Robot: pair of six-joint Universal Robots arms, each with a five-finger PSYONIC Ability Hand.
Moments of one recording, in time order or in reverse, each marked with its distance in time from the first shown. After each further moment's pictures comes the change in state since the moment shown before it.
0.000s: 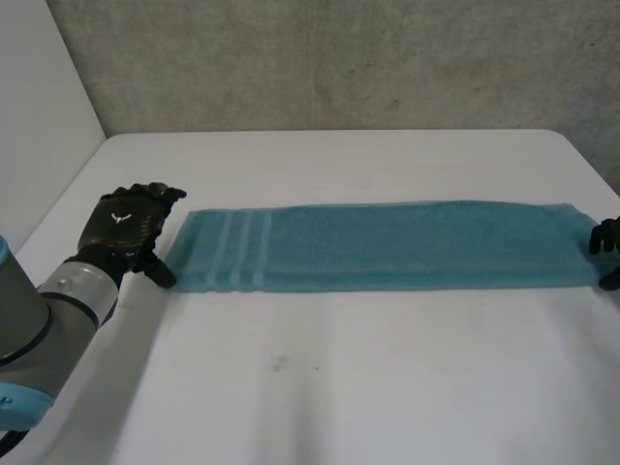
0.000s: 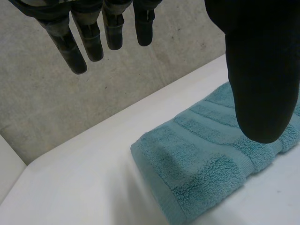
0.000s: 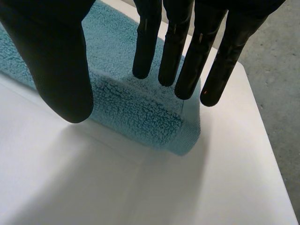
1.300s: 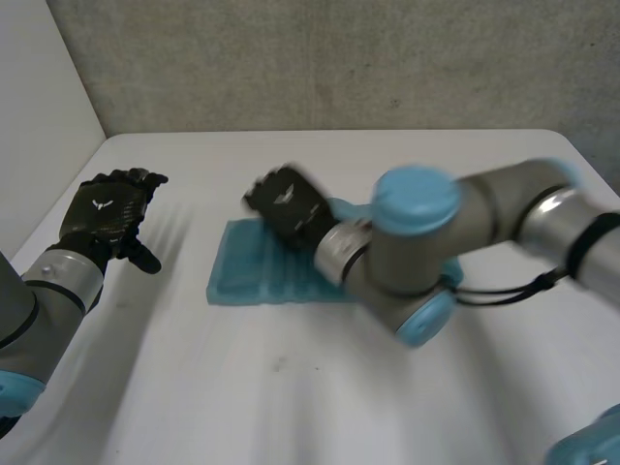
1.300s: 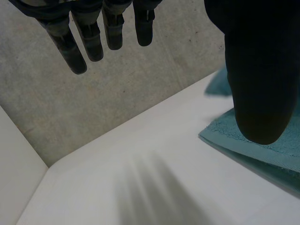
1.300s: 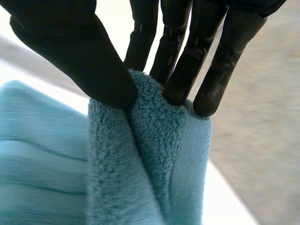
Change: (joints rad) left arm 0.041 0.014 0.019 0.012 -0.006 -0.001; right arm 1.116 0.166 -0.419 -0.166 0.265 0.062; left_hand 0.000 0.000 0.000 0.000 0.000; right_hand 0.374 0.493 0.507 0.506 0.489
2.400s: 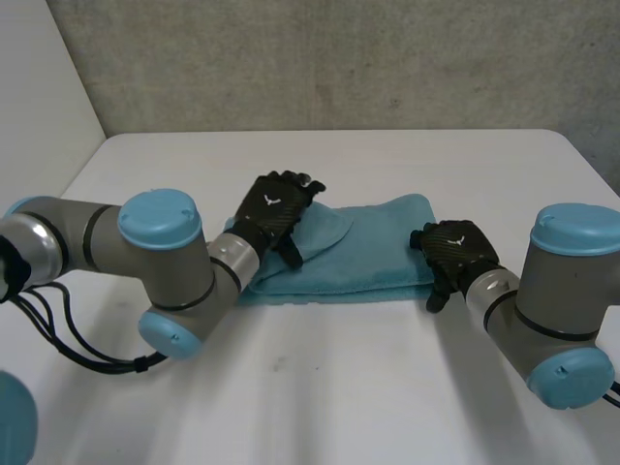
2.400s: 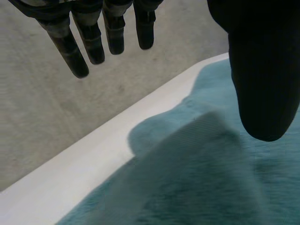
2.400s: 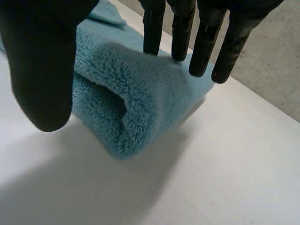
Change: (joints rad) left arm -0.394 -0.554 0.656 -0.093 0.000 -0.005; right arm -0.370 -0.359 0.711 -0.075 0.203 0.117; left_hand 0.054 0.059 0.041 0.057 0.041; right_hand -0.619 -0.788 -0.799 -0.797 -0.768
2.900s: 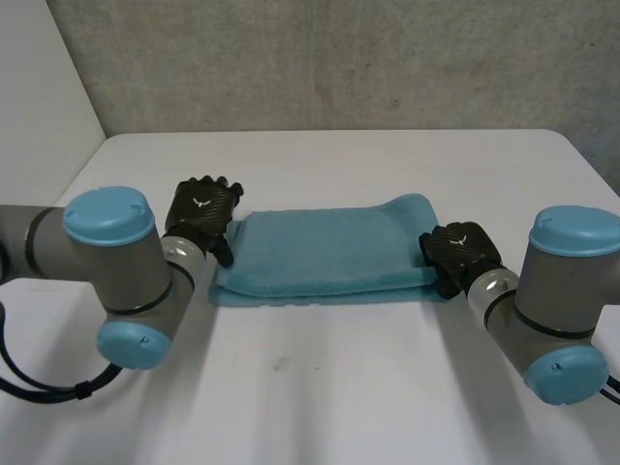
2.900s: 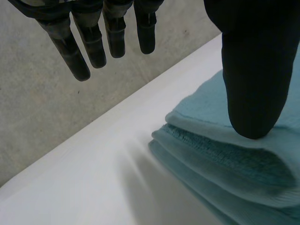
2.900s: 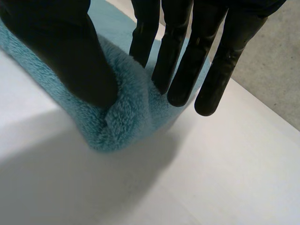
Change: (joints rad) left arm 0.091 0.147 -0.198 -0.016 -0.233 0.075; right arm -0.015 0.033 -0.015 -0.018 0.012 -0.066; left_hand 0.031 0.026 0.032 0.027 0.031; right_hand 0.495 0.682 0.681 0.679 0.649
